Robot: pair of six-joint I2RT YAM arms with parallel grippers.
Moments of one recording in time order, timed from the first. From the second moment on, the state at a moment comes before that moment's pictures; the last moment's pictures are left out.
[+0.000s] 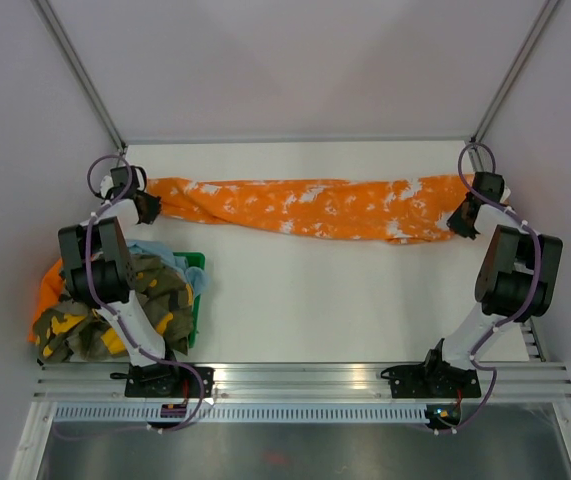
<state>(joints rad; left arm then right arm) 0.24 1.90 1.21 -0.16 -0.08 -0.90 -0.30 1.78 1.10 -0.27 0.12 0.42</state>
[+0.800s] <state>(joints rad) 0.33 1.77 1.29 -0.26 0.01 -0.61 -0.31 1.79 1.15 -0.34 -0.05 0.36</state>
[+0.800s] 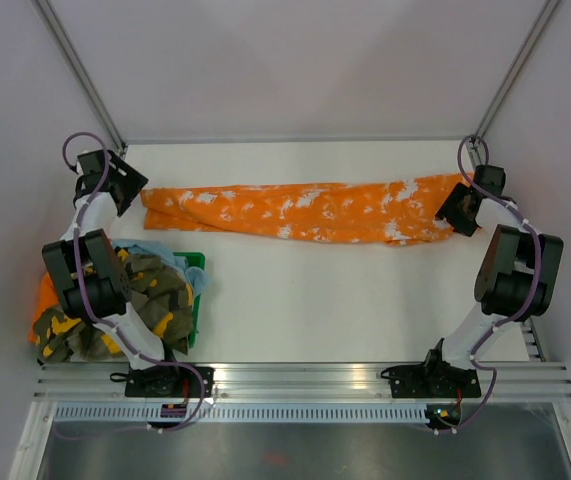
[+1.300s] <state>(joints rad) 0.50 2.05 1.27 0.13 0.36 -0.76 -0.16 1.63 1.18 -0.37 -0.07 0.34</state>
